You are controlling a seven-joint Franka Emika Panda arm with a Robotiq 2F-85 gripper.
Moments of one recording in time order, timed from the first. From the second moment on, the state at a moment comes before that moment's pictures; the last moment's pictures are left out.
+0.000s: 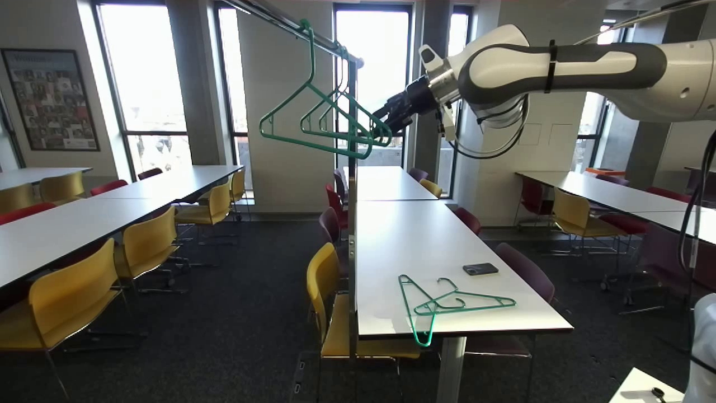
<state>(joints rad) 0.43 -0.14 -0.02 -1.77 0.34 2.68 -0.93</state>
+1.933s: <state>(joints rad) 0.53 -0.15 0.12 -1.78 0.65 2.58 -1.27</state>
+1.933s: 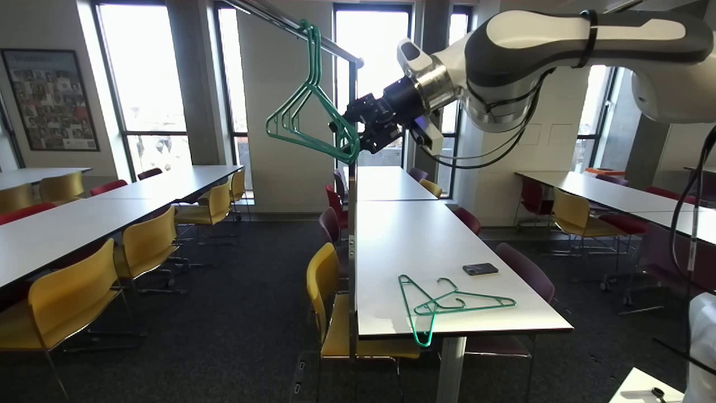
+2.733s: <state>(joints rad) 0.35 -0.20 0.12 -1.78 0.57 2.58 -1.28</state>
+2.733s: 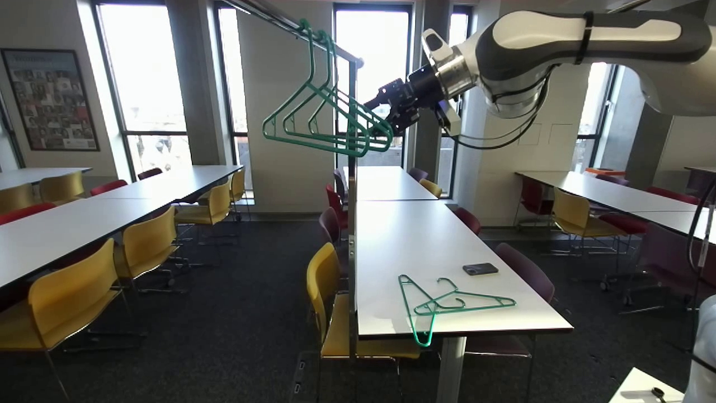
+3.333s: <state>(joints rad) 0.34 -0.25 0.09 -1.83 0.52 2.58 -1.28</state>
